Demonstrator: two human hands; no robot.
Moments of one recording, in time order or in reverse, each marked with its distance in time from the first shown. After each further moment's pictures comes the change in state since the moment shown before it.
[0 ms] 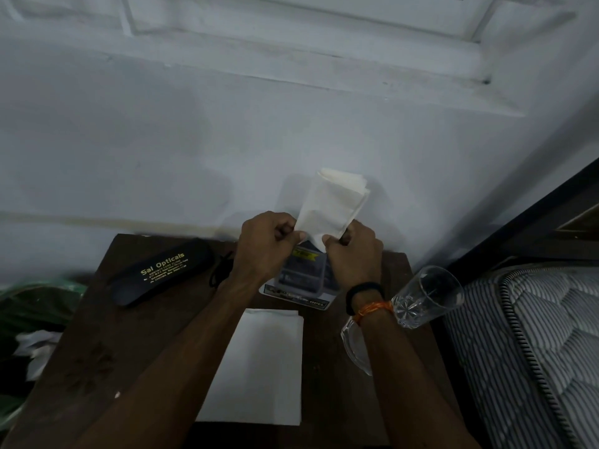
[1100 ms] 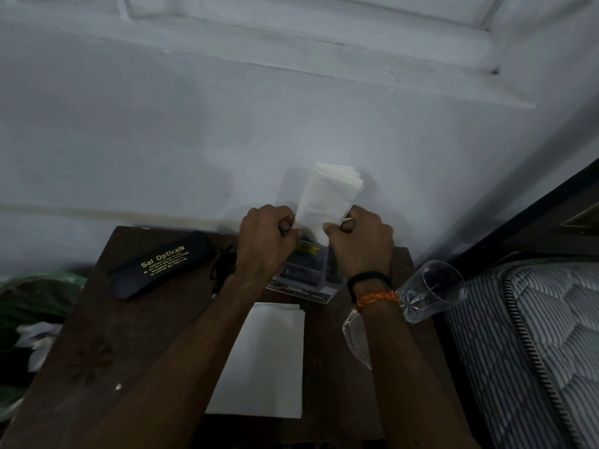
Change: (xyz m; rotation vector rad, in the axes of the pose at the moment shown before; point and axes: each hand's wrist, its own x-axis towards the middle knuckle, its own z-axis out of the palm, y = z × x) left_hand 0.001 -0.011 0.008 0.184 0.048 0.039; right_hand 0.008 -0.003 -0.002 -0.256 0.061 -0.077
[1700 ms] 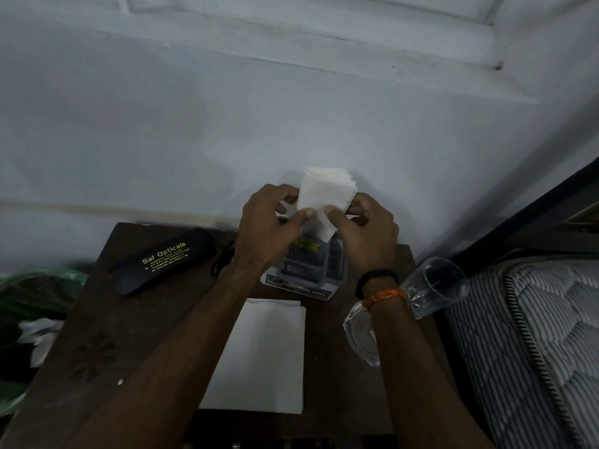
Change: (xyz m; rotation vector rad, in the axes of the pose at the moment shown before) left_hand 0.001 0.019 -0.016 -0.213 0.061 -0.027; right_hand -0.002 -0.006 -0.011 0.404 0.019 0.054
